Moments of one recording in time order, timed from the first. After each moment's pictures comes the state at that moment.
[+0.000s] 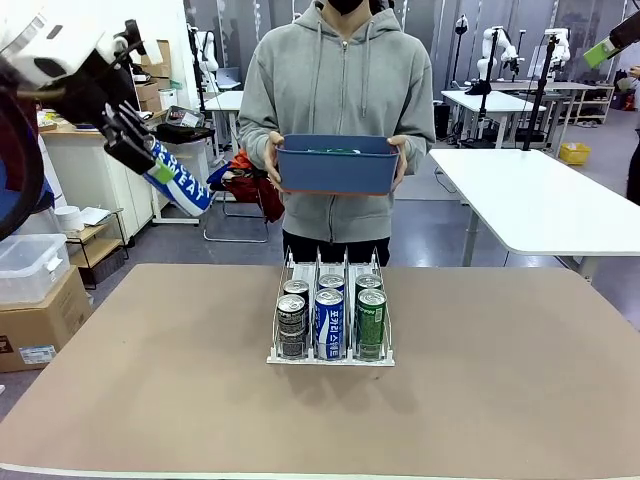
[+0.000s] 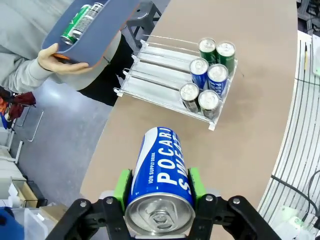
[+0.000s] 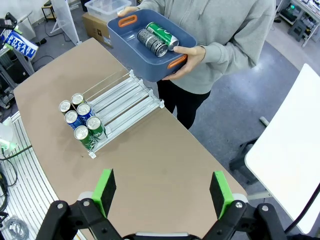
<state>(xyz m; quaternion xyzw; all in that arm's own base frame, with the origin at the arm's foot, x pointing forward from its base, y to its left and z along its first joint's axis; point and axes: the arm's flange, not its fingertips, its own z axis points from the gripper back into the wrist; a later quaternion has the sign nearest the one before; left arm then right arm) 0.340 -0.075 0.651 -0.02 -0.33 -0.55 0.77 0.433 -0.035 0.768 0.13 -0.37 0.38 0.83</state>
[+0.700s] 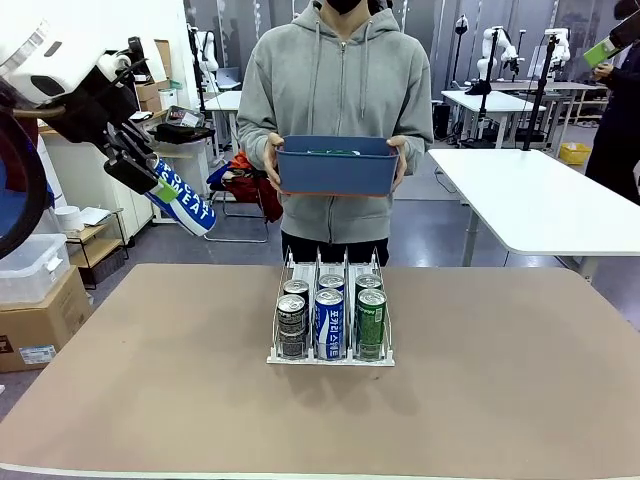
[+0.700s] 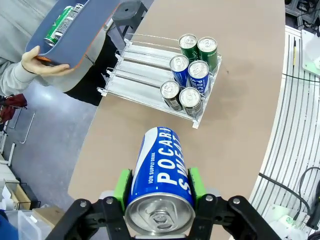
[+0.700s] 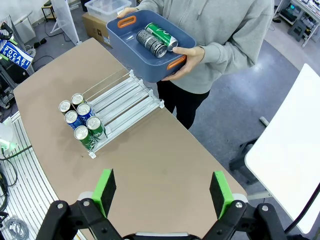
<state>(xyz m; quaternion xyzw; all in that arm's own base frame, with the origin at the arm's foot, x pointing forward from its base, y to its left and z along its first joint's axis) 0.322 -0.085 0.638 -0.03 -0.31 -0.56 0.77 0.433 -0.035 0.768 0.13 -0.37 0.38 0.83</state>
